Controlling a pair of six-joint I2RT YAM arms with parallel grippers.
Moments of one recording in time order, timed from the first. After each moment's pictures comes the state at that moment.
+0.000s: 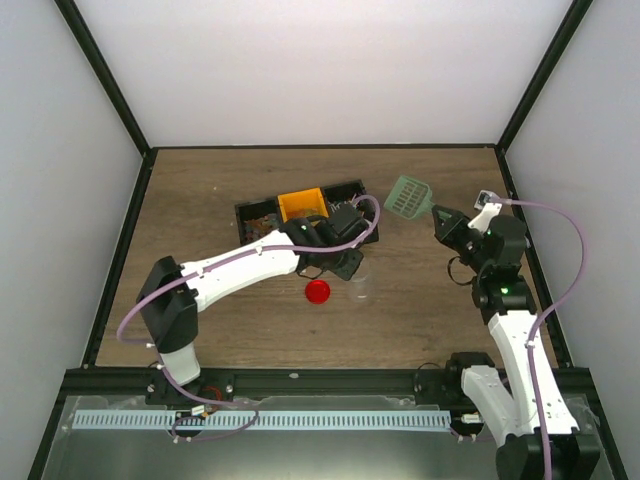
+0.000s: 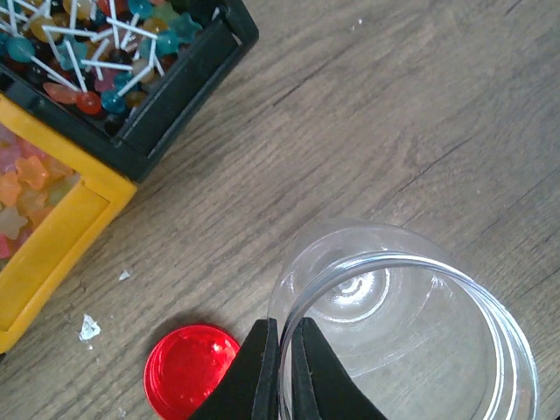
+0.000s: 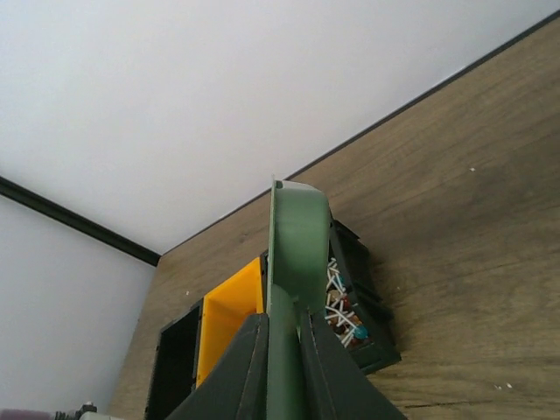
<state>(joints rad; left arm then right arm) -0.97 1.76 1.51 -0.78 -0.08 -0.31 0.00 0.76 0.68 -0.14 -0.37 0.69</state>
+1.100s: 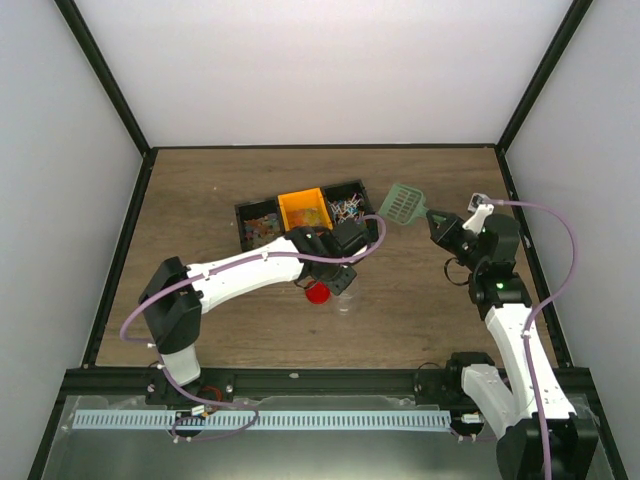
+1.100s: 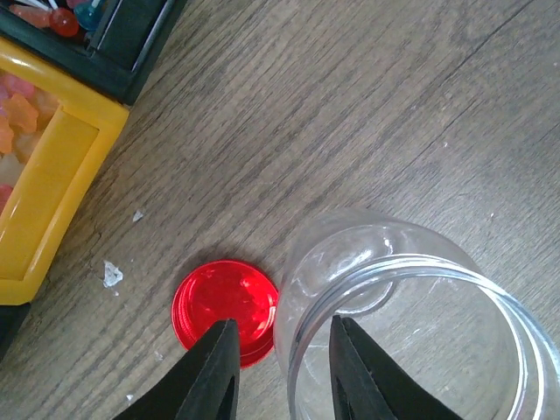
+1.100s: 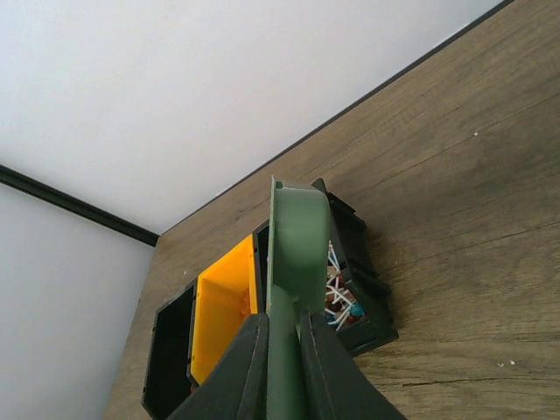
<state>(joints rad) -1.02 1.78 1.47 -0.88 -0.13 -0.19 0.00 0.82 0.65 -0.13 -0.41 0.70</state>
